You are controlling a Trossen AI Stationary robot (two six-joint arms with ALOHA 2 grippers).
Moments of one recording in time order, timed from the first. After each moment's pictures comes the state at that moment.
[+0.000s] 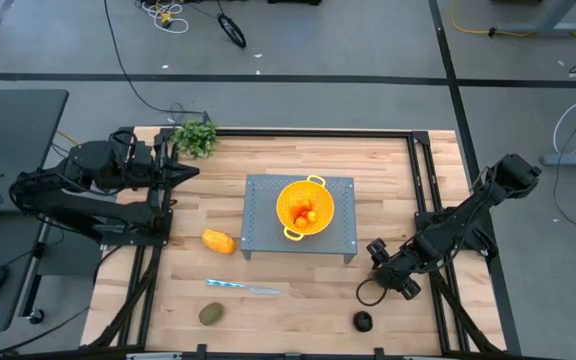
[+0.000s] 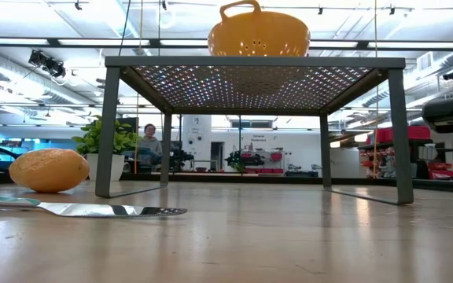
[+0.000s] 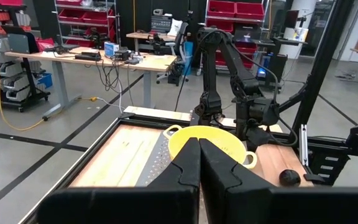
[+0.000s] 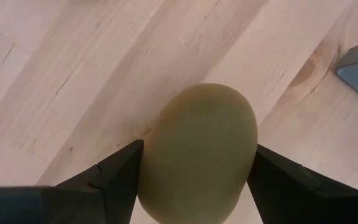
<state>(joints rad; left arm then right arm) -0.03 0.54 0.96 -0.47 -0.19 -0.09 0.67 1.30 0.56 -0.51 0.01 0.04</state>
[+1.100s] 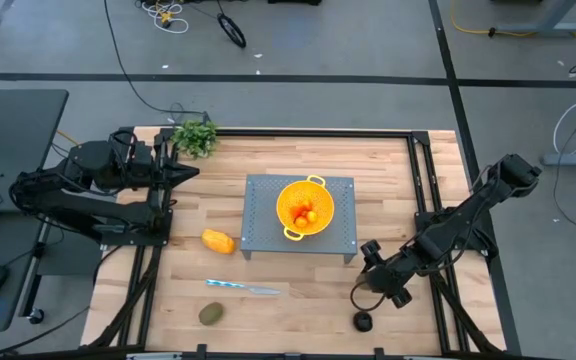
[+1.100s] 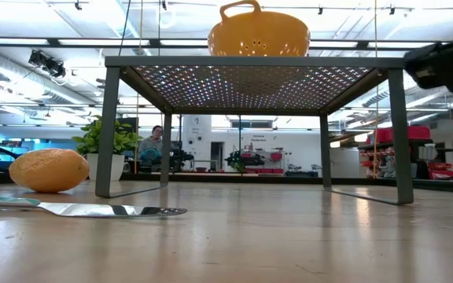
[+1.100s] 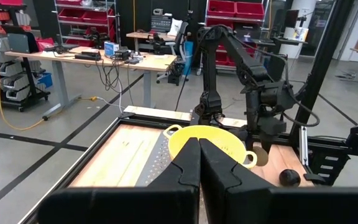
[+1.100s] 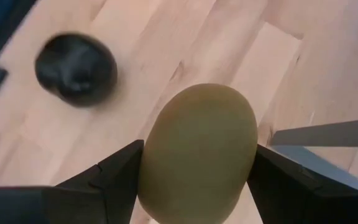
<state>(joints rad) -0.03 0.54 0.96 -0.47 -0.19 -0.09 0.68 1.30 0.75 -0.55 0.09 0.14</state>
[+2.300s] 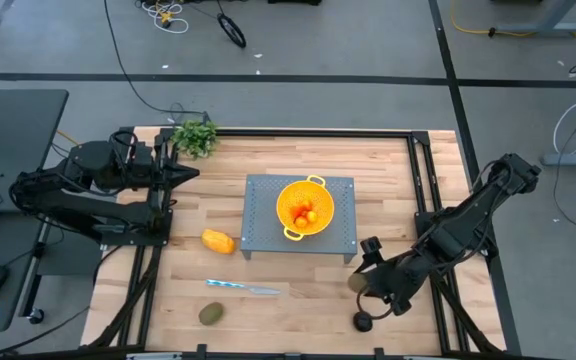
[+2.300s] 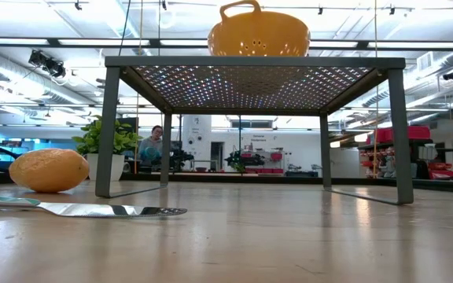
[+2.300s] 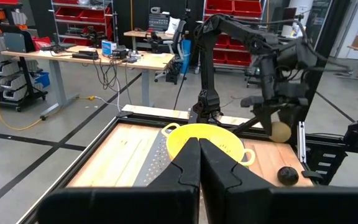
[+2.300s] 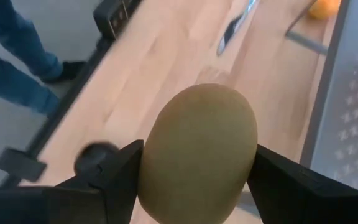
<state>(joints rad) -0.03 0.54 0.96 -0.48 -0.18 -0.09 0.71 1.30 1.10 -0.72 0.24 0.18</state>
